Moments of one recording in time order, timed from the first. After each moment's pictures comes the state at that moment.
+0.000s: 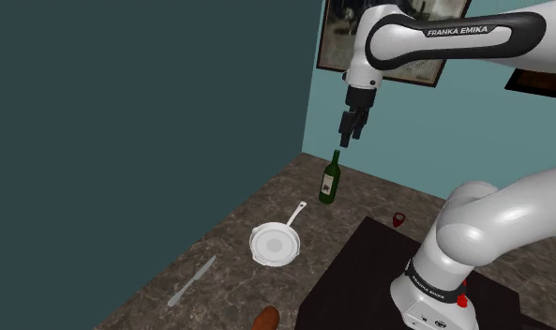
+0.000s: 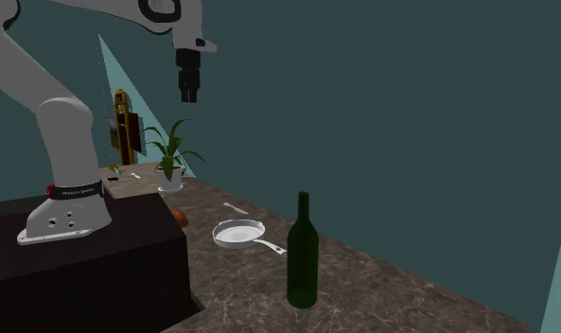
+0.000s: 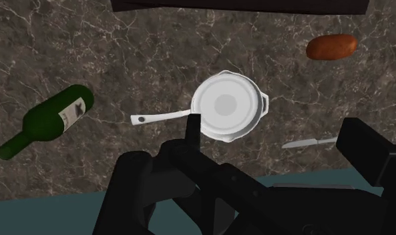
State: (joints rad) arm -0.06 -0.67 -0.10 -2.40 -0.02 1.68 -0.17
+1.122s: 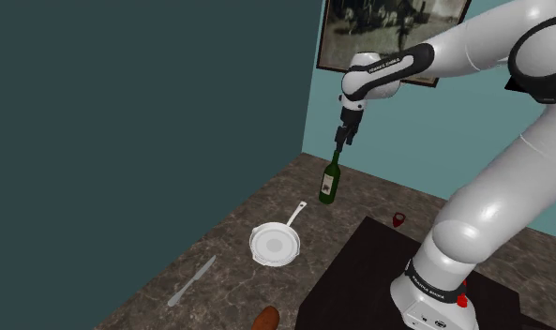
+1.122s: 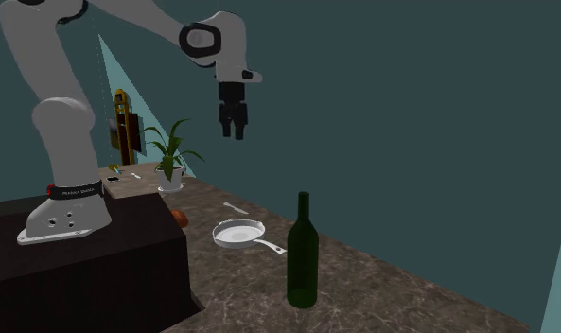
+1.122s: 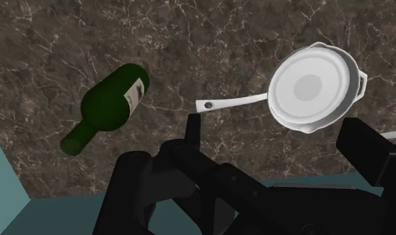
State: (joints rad) arm -0.15 -0.22 -0.35 -2.30 -0.07 2.07 -0.47
